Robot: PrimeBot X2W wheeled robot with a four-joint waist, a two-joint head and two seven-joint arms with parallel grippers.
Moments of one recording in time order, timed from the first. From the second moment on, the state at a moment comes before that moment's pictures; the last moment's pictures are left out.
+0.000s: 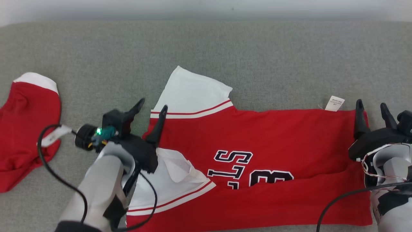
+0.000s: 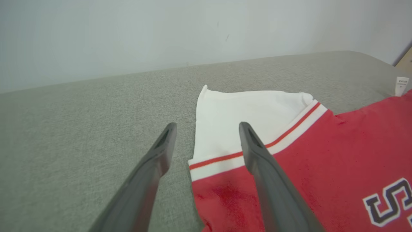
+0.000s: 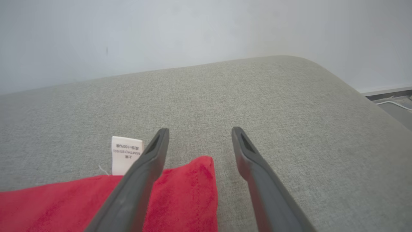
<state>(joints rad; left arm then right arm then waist) -0.79 0.06 -0.32 0.76 -0.16 -0.13 -0.26 -0.67 -0.30 0.01 0.83 0.19 0.13 -0.26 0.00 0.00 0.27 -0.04</state>
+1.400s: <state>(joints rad) -1.30 0.09 -0.54 1.26 -0.40 -0.12 -0.11 -0.74 -0.25 0.18 0.71 0.32 0.13 -0.26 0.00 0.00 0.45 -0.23</state>
